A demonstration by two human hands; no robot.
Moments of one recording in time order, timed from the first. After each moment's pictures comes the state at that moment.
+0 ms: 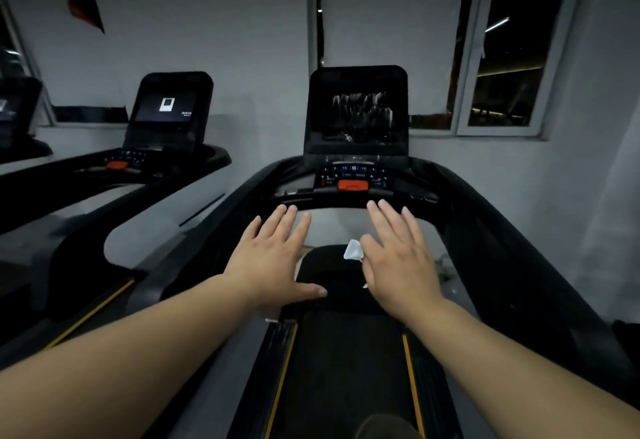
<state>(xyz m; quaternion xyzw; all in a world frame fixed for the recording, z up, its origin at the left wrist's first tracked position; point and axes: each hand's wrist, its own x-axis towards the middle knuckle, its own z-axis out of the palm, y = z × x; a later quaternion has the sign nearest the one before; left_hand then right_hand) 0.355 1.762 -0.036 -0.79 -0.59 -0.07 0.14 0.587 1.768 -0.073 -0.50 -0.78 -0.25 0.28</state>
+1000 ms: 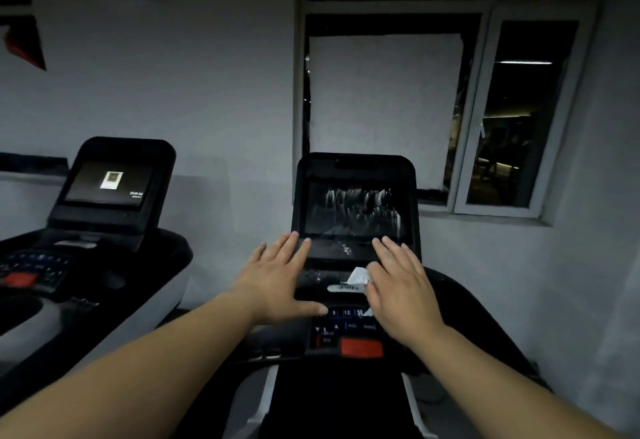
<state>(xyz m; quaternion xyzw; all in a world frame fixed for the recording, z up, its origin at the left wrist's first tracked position) 0.313 2.229 0.199 -0.83 -0.54 -0.07 0.10 0.566 2.201 0.165 -0.54 -0.75 -0.26 0.29</state>
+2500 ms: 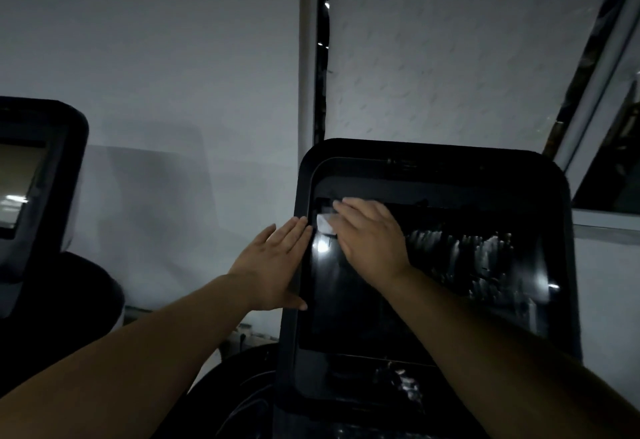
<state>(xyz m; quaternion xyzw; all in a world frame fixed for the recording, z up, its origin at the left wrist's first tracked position) 0.306 2.851 0.150 -0.85 -0.50 0.00 0.15 0.529 2.873 0.164 -0.41 -0.80 -0.33 0.29</state>
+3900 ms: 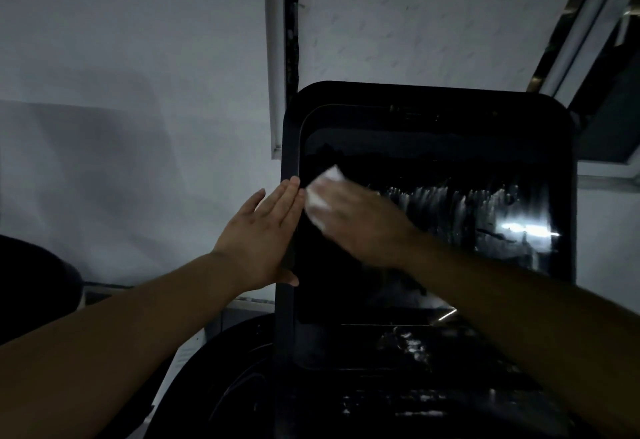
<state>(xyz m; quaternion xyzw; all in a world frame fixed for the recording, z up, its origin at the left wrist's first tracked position) 0.300 2.870 0.132 -0.86 -0.47 -0.01 0.19 0.535 2.880 0.140 -0.35 -0.88 -0.31 0.09</state>
